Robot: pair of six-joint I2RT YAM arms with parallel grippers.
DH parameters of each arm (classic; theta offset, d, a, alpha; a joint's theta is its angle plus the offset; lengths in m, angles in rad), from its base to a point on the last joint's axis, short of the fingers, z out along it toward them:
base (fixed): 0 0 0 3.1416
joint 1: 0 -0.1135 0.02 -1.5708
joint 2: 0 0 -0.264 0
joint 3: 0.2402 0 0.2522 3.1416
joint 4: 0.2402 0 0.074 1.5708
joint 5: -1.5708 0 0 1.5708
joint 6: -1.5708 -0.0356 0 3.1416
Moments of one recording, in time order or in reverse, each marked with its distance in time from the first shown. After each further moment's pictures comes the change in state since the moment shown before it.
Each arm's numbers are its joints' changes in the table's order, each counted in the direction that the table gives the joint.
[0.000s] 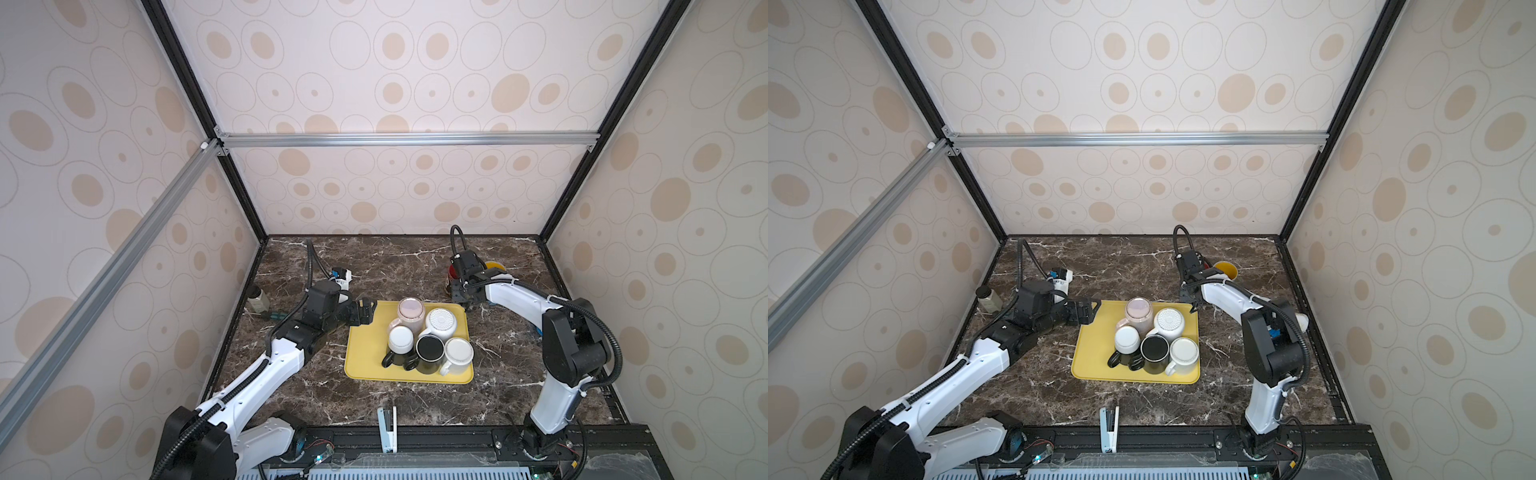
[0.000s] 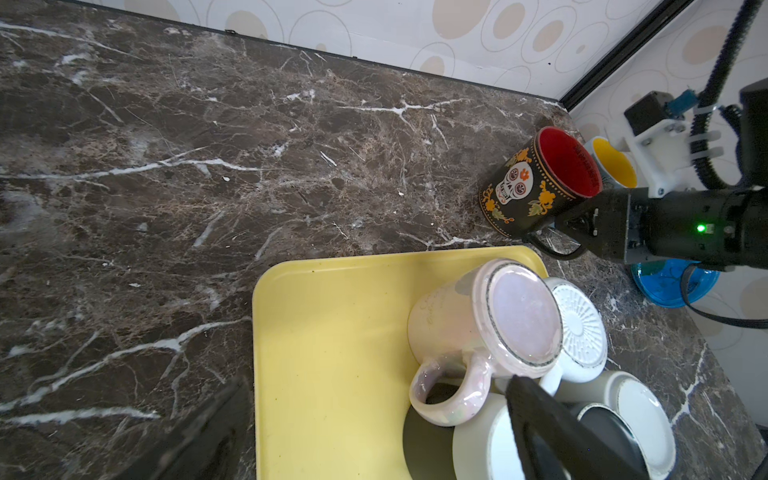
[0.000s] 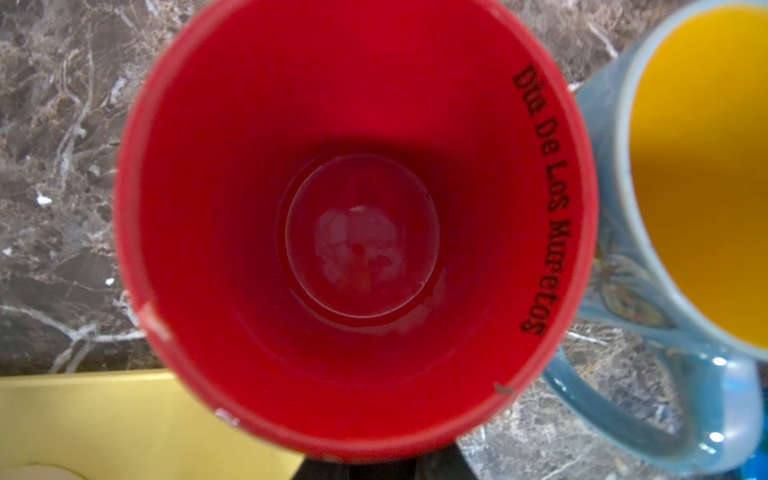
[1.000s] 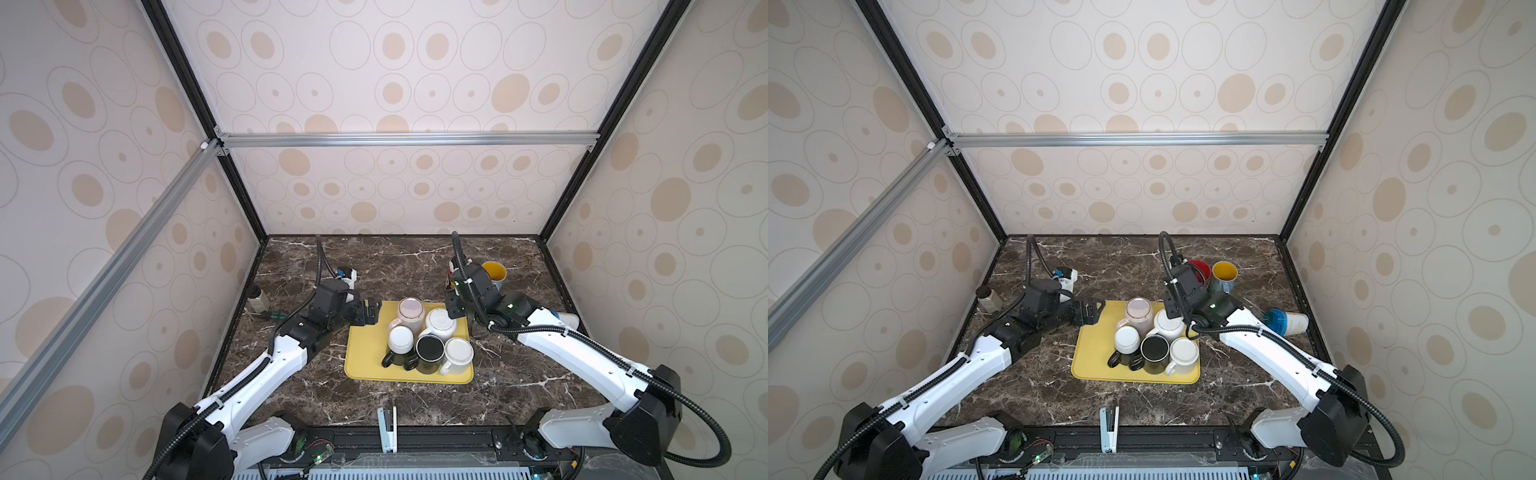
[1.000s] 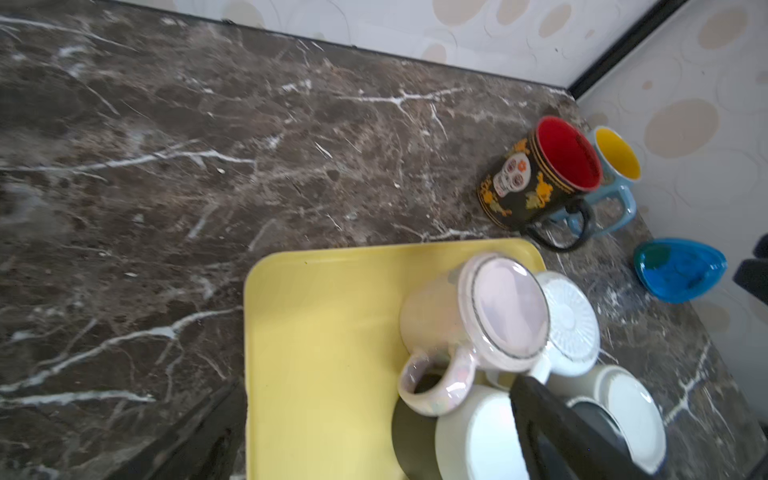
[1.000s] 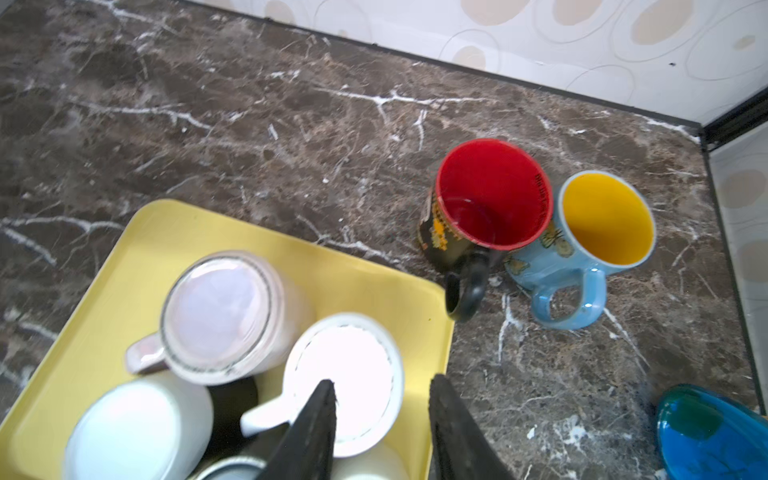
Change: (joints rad) left arm 0.095 -0.002 0.057 0.101 0.056 0.030; right arm -0.340 0.491 -0.121 0.120 -0.072 0.064
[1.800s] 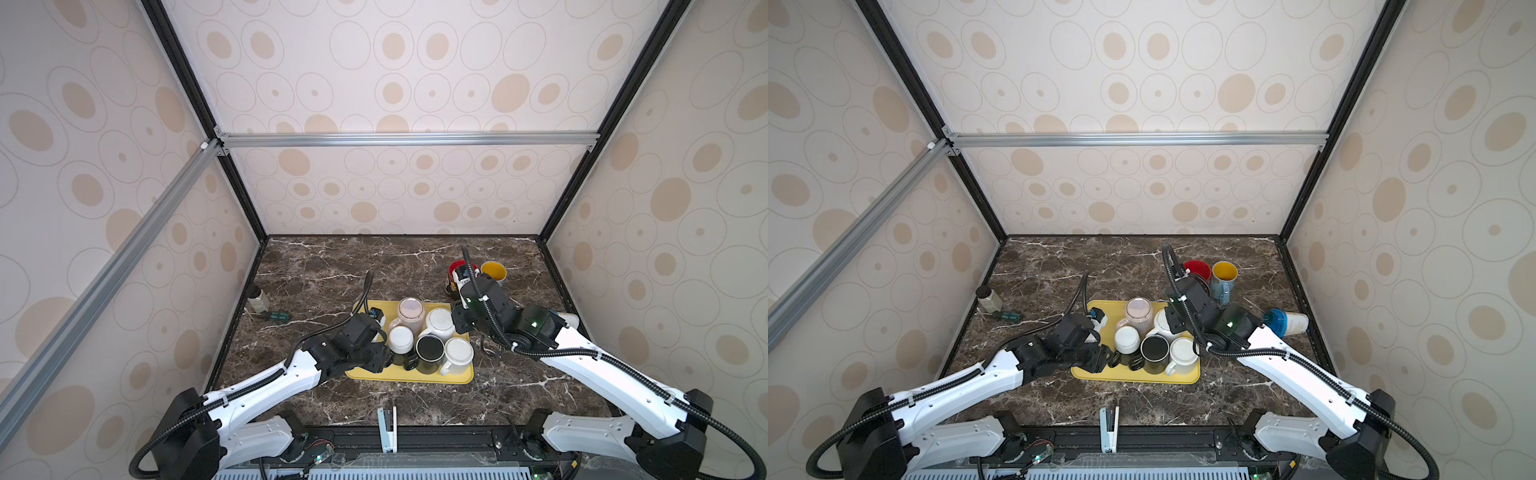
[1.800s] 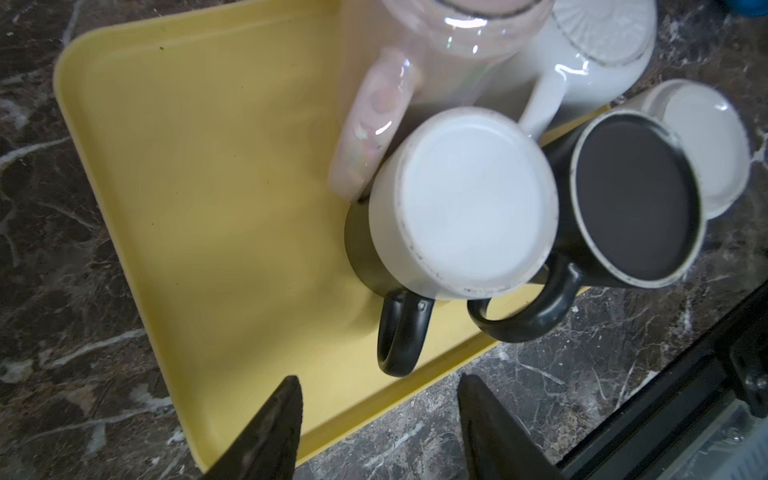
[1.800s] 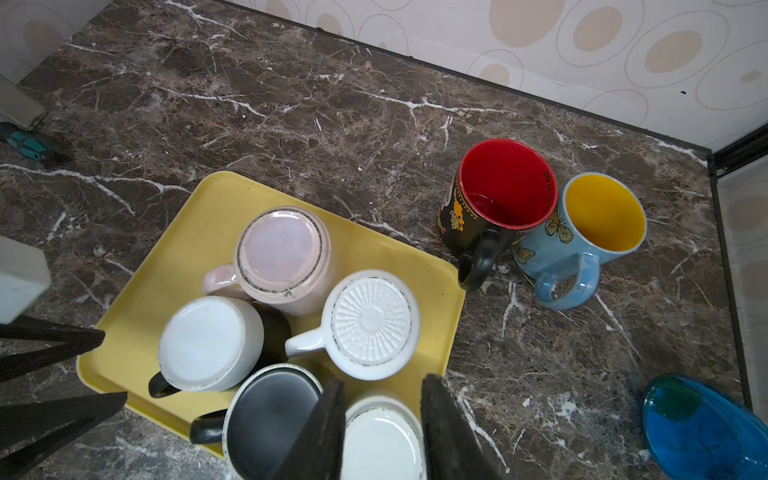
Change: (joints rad) left arm 0.294 -0.034 -0.090 0.211 0.071 -0.003; right arm -0.081 0.156 -0.022 0.083 -0.011 0.000
